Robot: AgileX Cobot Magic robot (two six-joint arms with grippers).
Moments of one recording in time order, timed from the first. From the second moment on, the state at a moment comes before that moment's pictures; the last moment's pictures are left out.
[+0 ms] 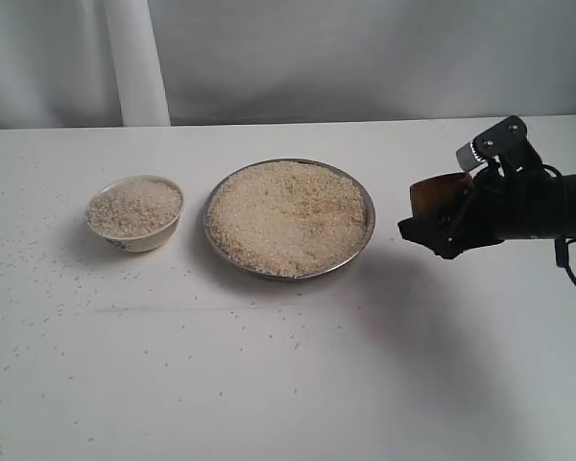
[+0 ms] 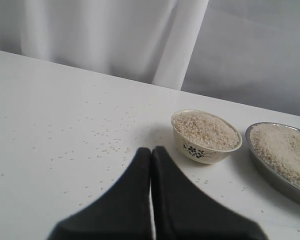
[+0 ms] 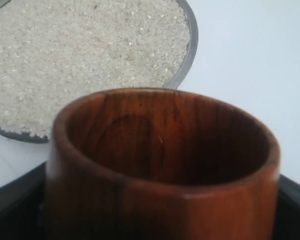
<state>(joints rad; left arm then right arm) 0.04 0.00 0.00 0.02 0.27 -0.25 0.00 1.86 -0.88 1.67 0.61 -2.13</state>
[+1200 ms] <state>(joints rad) 0.04 0.00 0.00 0.02 0.27 -0.25 0.35 1.53 -0.78 1.01 -0.03 -1.19</state>
